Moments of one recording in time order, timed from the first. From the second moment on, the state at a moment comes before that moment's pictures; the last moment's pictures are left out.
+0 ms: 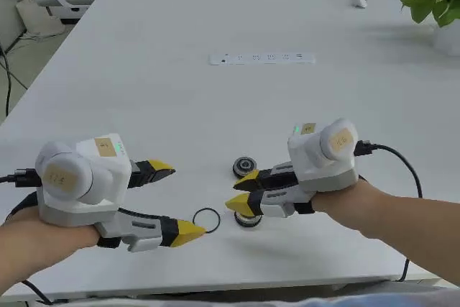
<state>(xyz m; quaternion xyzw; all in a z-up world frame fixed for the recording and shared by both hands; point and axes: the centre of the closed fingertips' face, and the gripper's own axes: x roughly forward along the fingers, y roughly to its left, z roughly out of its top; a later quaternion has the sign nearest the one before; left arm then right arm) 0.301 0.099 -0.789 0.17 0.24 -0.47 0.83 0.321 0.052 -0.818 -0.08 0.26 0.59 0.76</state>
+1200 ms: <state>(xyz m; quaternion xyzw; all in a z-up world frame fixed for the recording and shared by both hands) 0.321 0.047 -0.831 0.20 0.28 -0.52 0.78 0.314 0.009 -0.857 -0.13 0.30 0.58 0.75</state>
